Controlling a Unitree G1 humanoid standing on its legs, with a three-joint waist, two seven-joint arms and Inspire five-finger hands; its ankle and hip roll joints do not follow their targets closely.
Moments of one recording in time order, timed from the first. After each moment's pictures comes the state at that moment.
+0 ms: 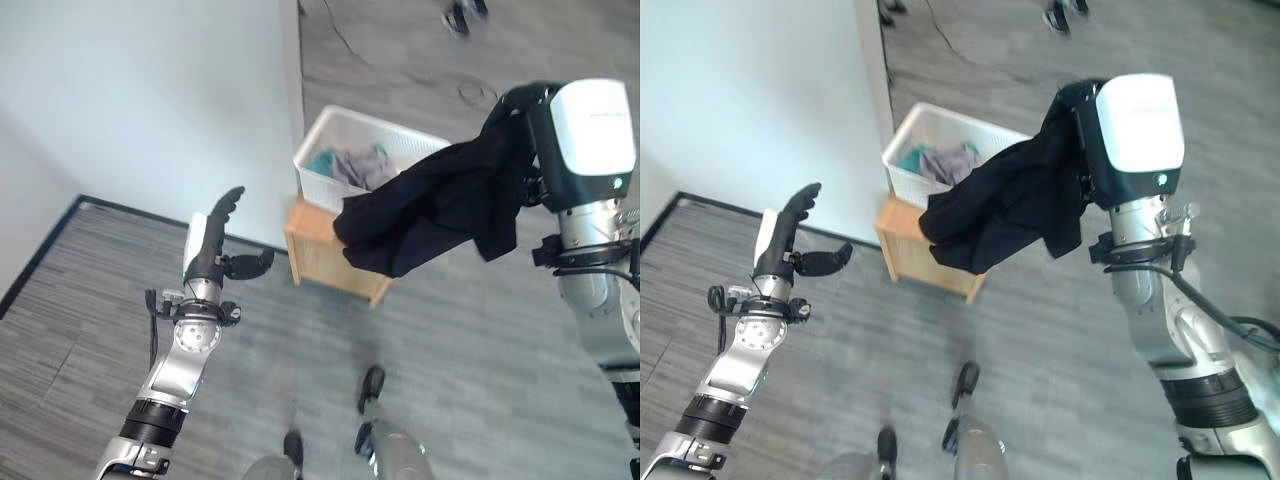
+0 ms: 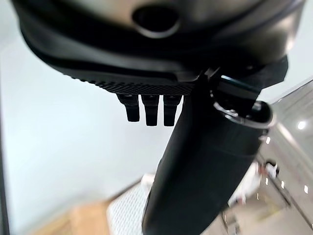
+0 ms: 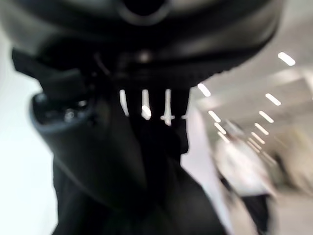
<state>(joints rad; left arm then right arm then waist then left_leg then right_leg) -0.20 0.40 -0.12 0.12 0.09 -0.01 0.29 -0.51 -0.94 0.10 -0.18 -0.59 0.04 -0.33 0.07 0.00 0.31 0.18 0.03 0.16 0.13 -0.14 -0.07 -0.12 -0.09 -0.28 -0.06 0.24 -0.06</state>
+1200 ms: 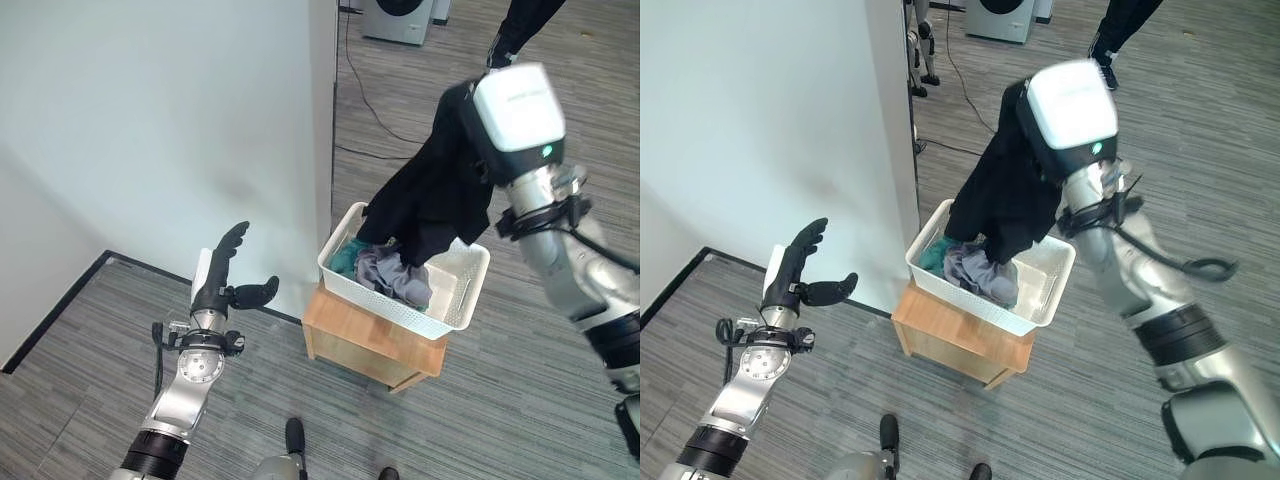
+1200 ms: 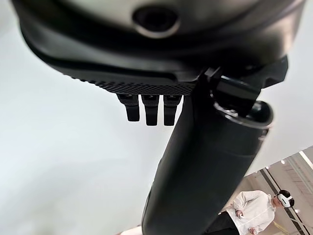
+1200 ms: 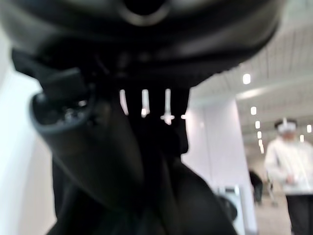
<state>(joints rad) -0.12 0.39 -0.16 0.11 0.03 -0.04 0.29 -0.66 -0.88 0.38 0.09 -0.65 0.05 -0.28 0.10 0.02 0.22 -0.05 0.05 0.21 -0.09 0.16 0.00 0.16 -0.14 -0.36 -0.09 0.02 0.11</state>
